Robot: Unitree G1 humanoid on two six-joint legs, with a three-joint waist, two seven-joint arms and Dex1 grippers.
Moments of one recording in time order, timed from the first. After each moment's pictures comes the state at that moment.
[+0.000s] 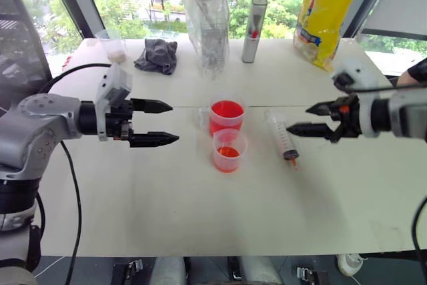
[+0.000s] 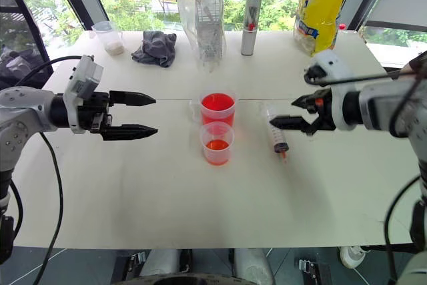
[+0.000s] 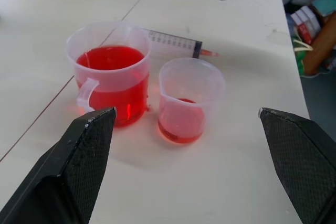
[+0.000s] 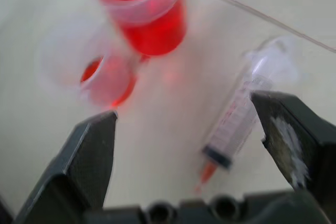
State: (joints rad) left arm -0.56 0.92 0.07 -0.22 -0.72 0.78 -1.19; right arm -0.83 -1.03 0.00 -0.22 0.81 1.52 0.61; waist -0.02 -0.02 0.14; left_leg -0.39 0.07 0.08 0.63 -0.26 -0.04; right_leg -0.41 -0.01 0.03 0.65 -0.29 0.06
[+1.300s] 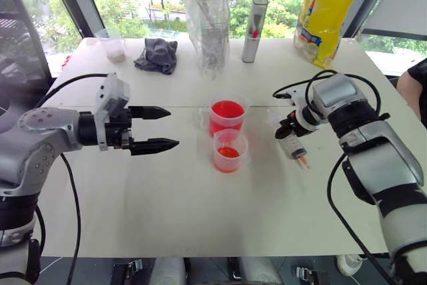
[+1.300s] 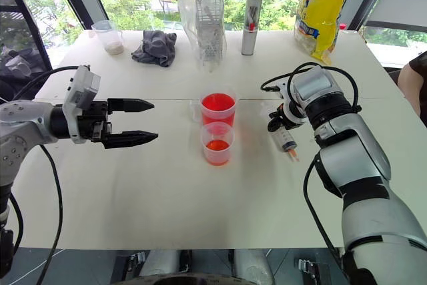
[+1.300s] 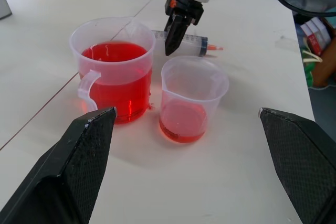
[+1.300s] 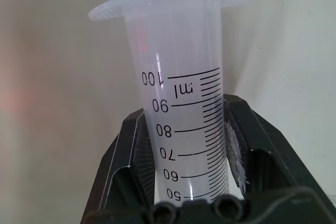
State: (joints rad) left arm -0.44 0.90 0.14 -0.30 -0.75 0.77 -1.12; right arm -1.20 -0.58 0.49 0.81 0.17 1.36 0.80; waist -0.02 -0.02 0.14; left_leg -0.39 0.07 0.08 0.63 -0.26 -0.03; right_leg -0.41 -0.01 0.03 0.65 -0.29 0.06
